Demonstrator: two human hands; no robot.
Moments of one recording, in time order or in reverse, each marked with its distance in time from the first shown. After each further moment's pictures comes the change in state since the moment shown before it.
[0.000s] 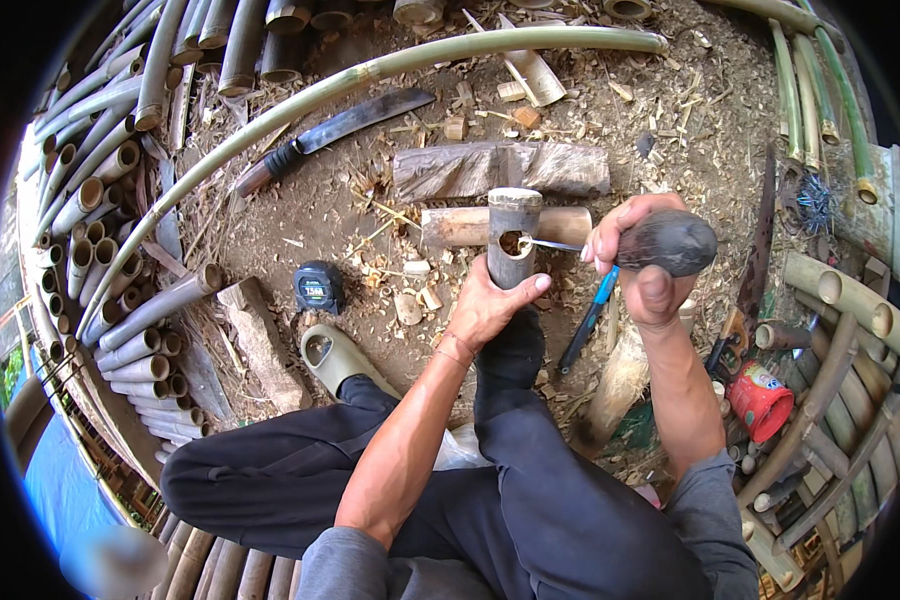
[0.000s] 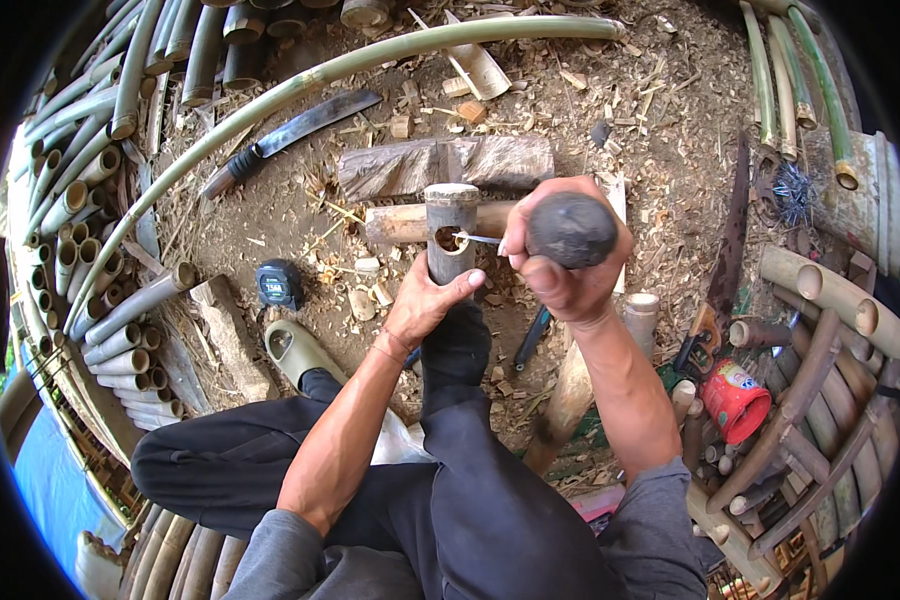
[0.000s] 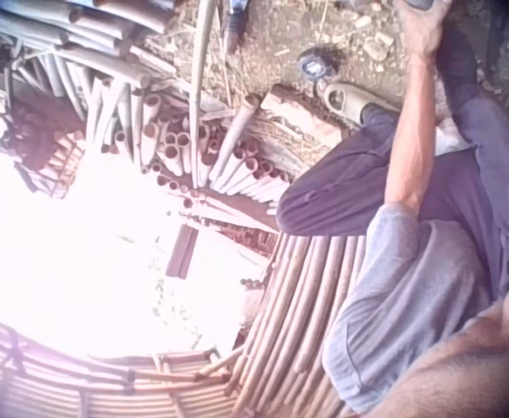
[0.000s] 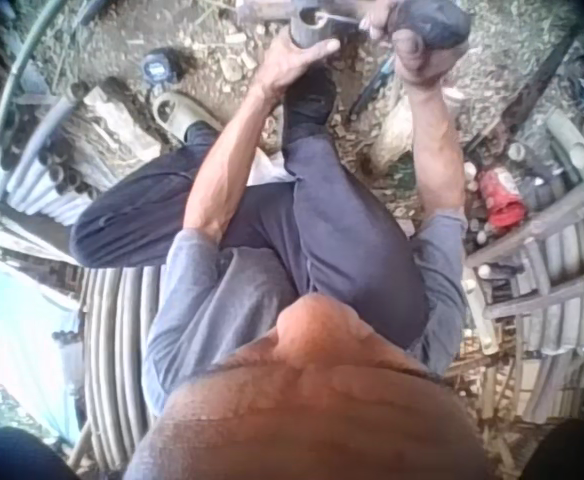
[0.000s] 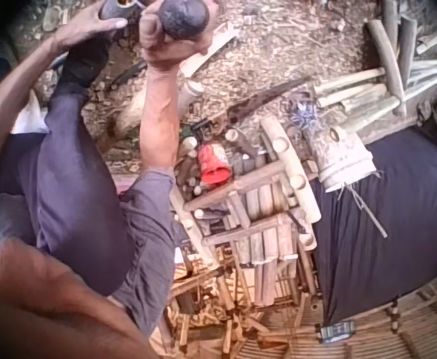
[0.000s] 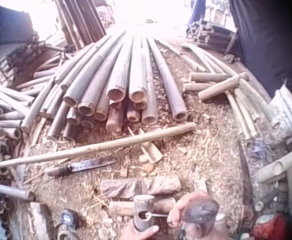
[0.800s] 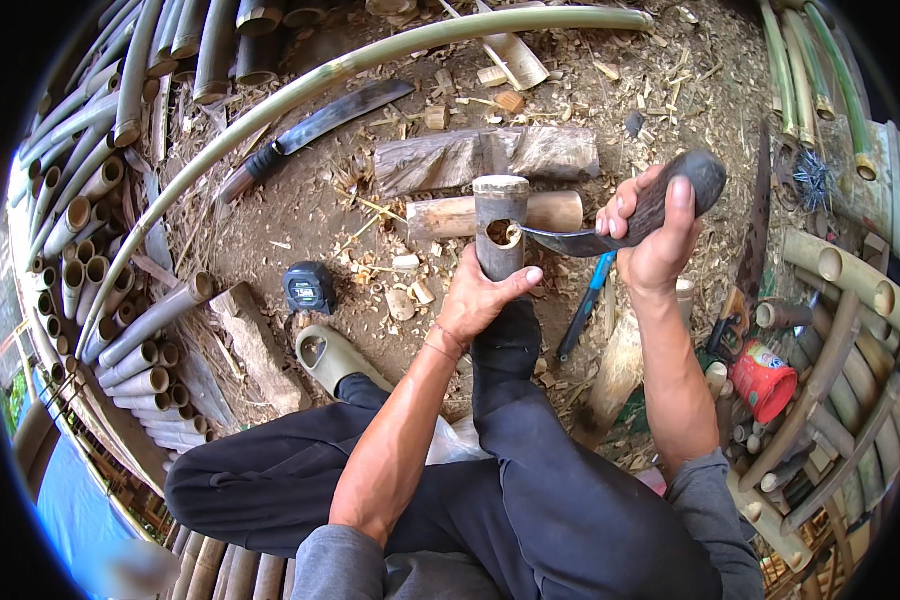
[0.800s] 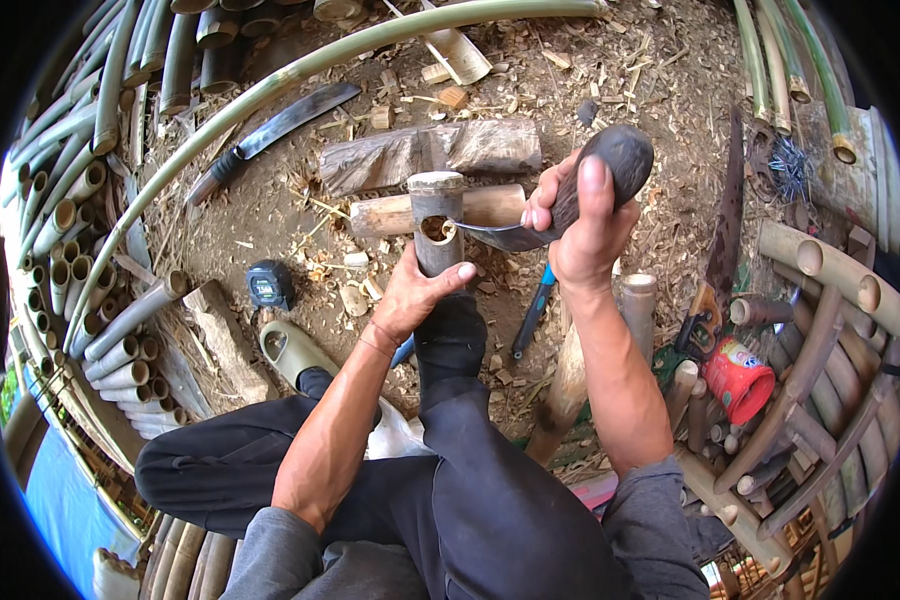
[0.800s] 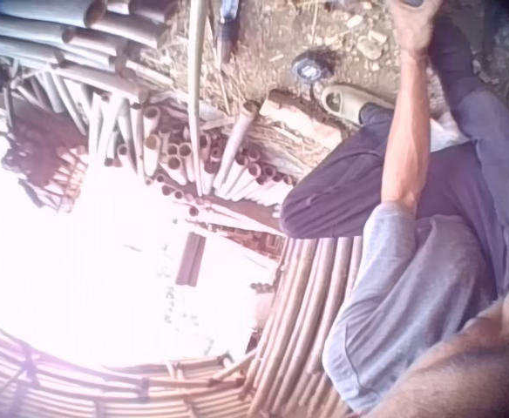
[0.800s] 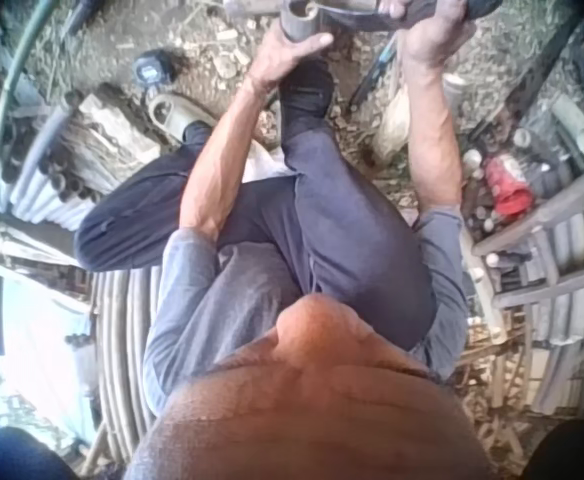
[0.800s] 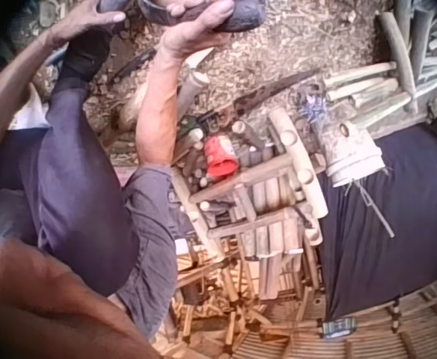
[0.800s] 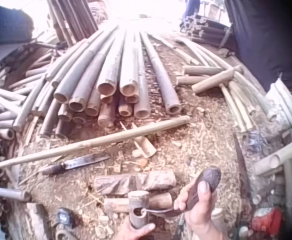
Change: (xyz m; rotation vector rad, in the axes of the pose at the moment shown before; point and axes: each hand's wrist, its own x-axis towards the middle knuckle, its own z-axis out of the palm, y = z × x) left_hand 0.004 -0.008 -0.003 -0.087 -0.072 0.008; right_hand 0.000 0.013 -0.014 -0.032 0.469 0.224
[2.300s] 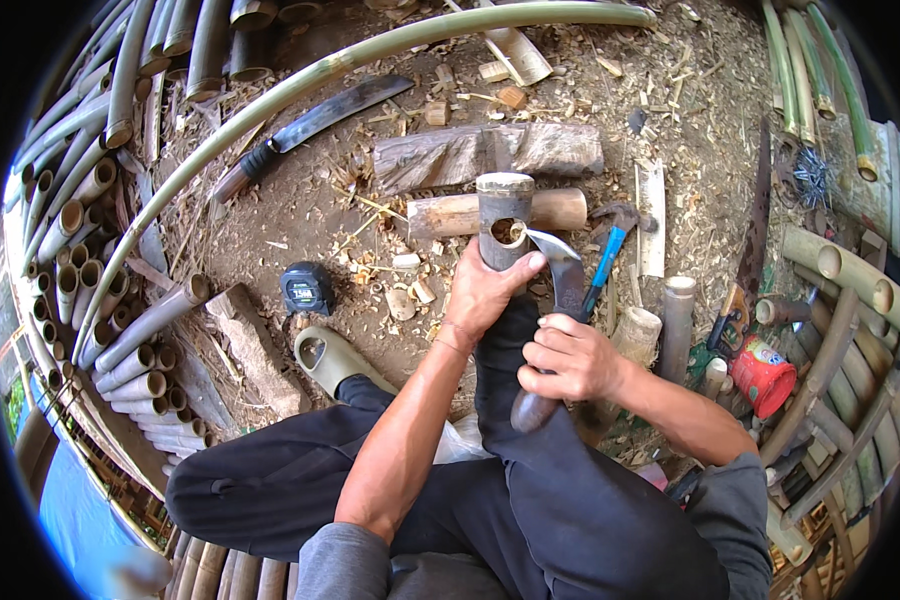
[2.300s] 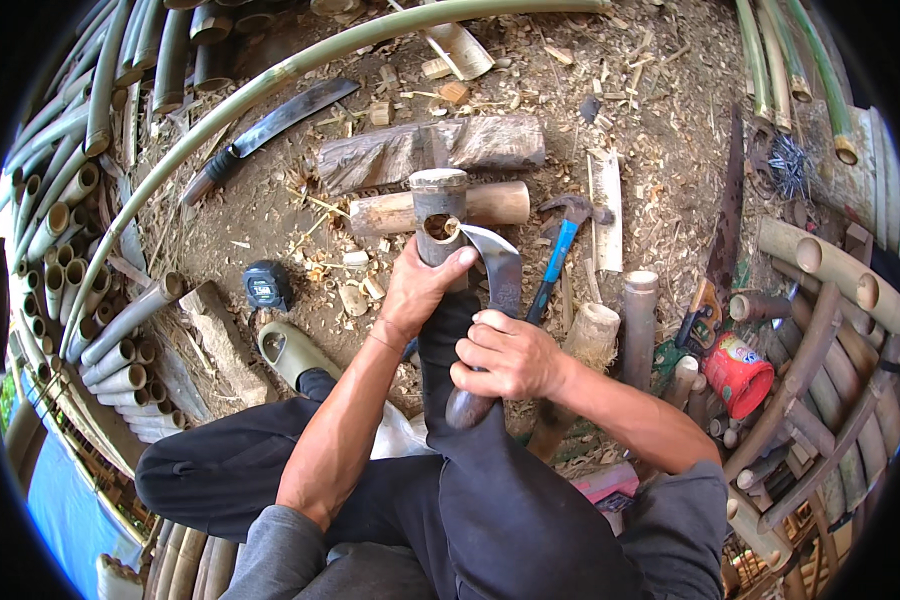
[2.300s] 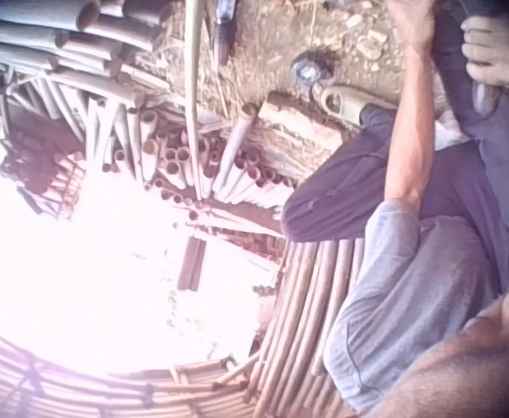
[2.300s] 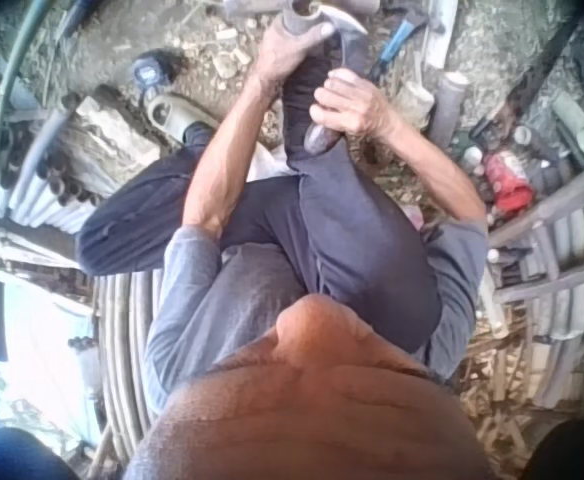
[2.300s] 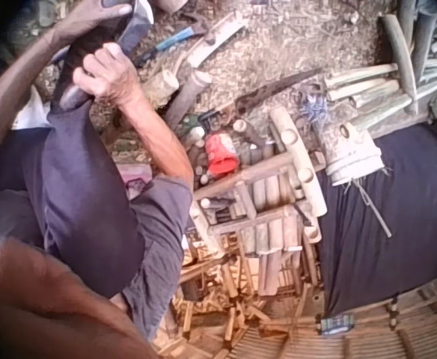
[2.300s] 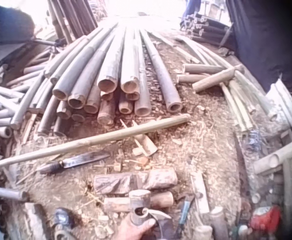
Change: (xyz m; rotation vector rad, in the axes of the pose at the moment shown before) left_hand 0.008 0.003 0.005 -0.017 0.054 0.001; right_hand -0.097 0.031 -0.027 -0.982 -1.101 -0.927
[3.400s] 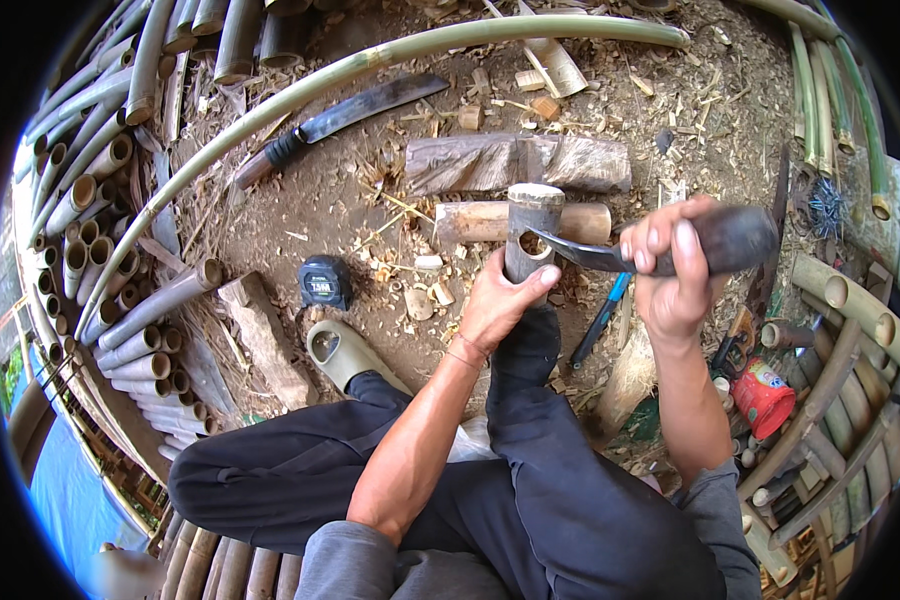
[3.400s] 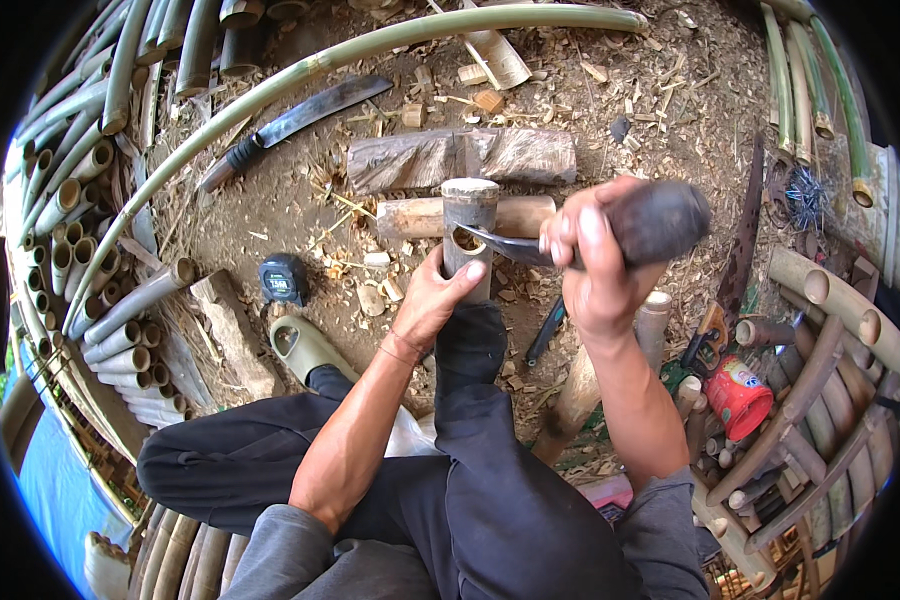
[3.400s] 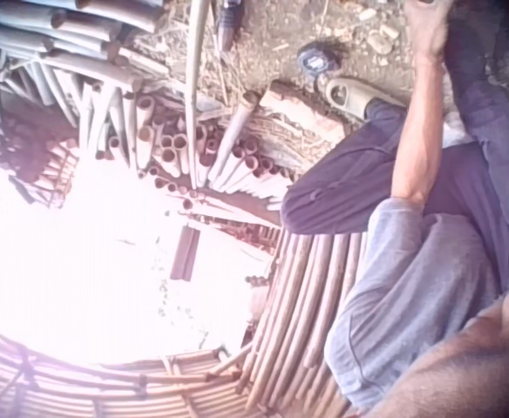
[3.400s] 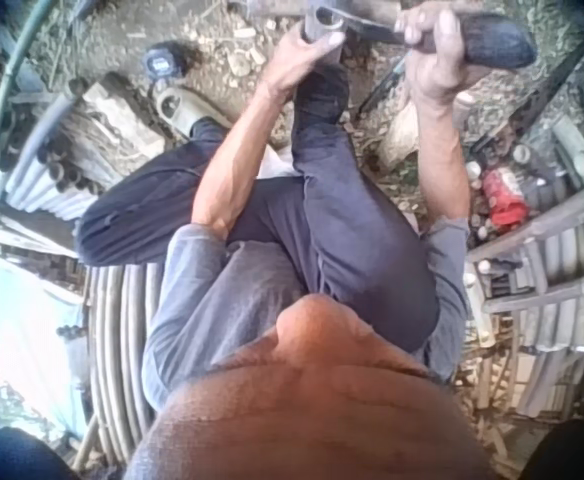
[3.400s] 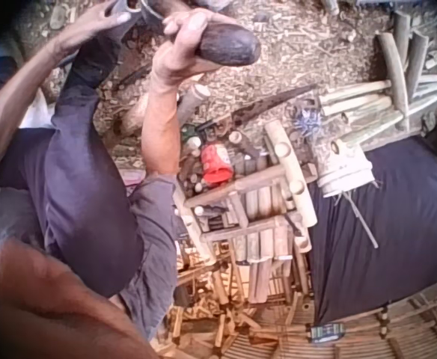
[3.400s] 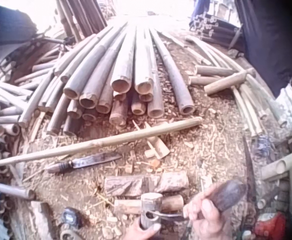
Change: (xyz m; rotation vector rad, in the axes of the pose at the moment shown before) left_hand -0.013 0.004 -0.010 -0.092 -0.015 0.000; right_hand 0.081 0.051 -0.051 1.086 1.106 0.658
